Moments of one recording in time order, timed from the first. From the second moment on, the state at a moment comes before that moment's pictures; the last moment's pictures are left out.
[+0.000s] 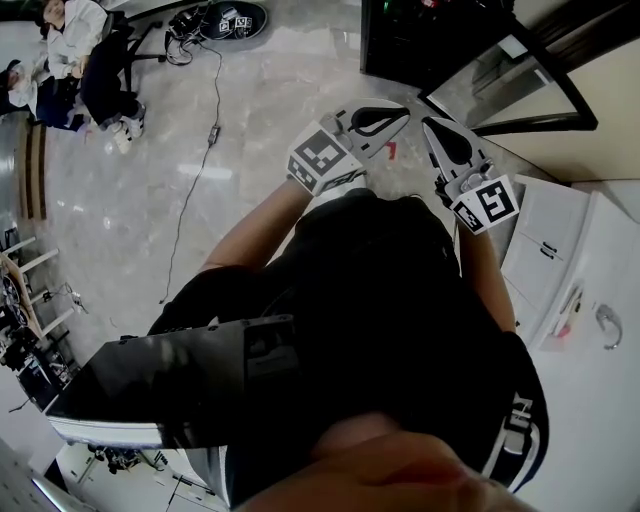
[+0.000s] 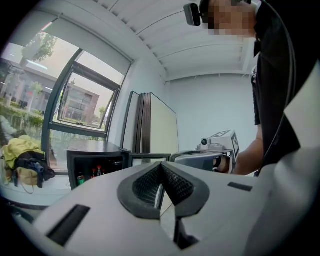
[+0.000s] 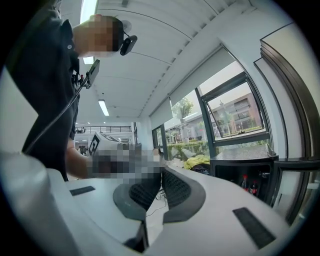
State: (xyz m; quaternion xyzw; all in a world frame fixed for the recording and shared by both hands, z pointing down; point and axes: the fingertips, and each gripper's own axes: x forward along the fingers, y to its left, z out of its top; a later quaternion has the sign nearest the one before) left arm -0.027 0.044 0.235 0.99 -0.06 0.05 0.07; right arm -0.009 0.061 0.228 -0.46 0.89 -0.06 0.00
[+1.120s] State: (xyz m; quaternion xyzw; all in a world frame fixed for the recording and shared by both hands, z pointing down) left arm 0.111 -0.106 0.278 0.97 -0.18 0.11 0.09; right arm 0.137 -0.101 0.281 -0.39 0.92 -0.10 0.00
